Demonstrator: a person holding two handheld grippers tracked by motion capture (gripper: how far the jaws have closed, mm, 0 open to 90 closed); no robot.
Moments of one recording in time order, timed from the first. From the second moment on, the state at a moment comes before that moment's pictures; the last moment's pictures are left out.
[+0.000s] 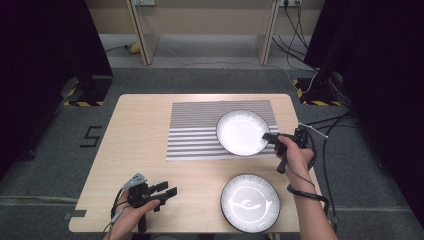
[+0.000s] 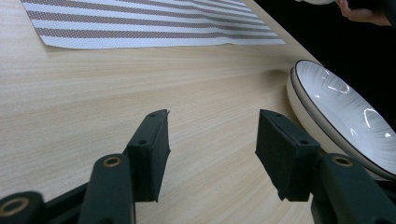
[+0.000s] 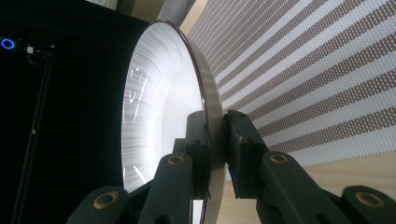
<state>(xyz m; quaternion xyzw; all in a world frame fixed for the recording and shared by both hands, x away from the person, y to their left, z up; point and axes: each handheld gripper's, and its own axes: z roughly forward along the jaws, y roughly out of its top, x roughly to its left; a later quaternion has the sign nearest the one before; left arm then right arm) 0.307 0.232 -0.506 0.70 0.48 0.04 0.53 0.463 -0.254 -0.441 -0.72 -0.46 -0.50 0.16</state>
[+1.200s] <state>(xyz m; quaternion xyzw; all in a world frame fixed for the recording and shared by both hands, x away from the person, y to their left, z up) 0.306 0.229 -0.509 0.70 0.48 0.04 0.53 0.498 -0.245 -0.442 -0.73 -0.44 -0.50 0.15</state>
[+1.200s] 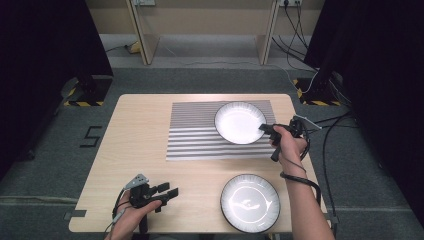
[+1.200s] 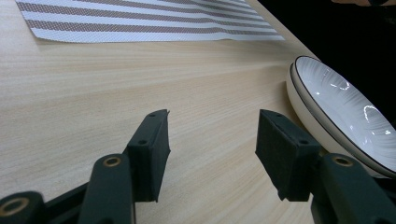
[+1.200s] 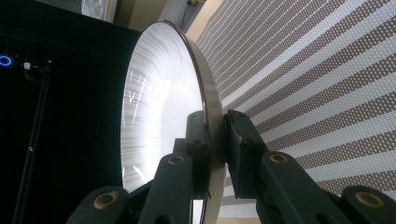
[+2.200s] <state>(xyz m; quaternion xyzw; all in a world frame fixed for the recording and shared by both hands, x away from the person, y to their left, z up) 0.307 0.229 -0.508 0.70 0.48 0.04 0.53 0.523 -0.229 -0.440 -0.73 -0.43 -0.51 0.16</state>
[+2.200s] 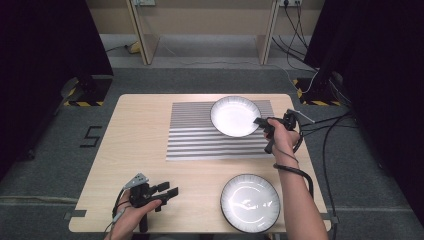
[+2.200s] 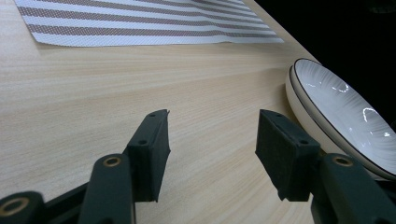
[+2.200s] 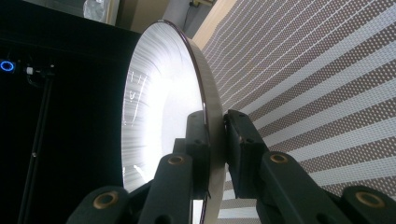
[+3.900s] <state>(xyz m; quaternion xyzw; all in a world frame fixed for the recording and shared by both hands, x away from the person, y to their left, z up) 0.312 0.230 -0.506 0.70 0.48 0.04 0.53 0.551 -0.219 -0.447 -0.74 -0.41 -0.50 0.16</state>
